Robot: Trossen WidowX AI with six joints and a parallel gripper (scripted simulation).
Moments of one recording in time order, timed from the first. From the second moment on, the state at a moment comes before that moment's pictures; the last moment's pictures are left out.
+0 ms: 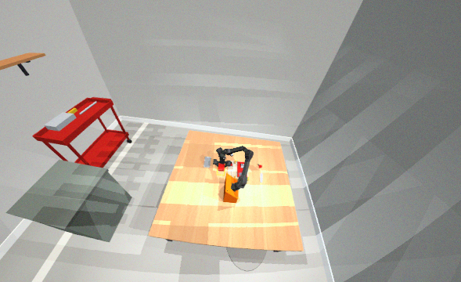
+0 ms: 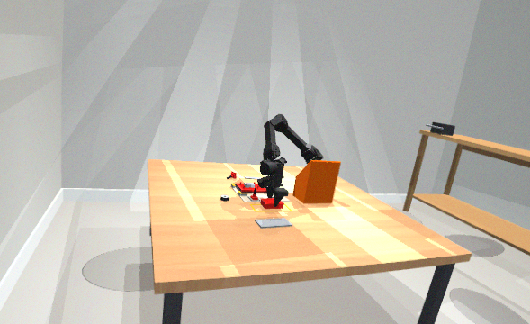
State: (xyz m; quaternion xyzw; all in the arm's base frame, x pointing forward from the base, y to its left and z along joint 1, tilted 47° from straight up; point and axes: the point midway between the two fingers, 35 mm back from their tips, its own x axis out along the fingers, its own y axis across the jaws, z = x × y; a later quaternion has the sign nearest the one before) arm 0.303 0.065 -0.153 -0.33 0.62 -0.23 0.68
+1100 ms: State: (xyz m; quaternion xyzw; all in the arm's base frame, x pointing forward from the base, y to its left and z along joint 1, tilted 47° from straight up) arm 0.304 0.058 -0.160 -0.33 0.62 -0.22 0.68
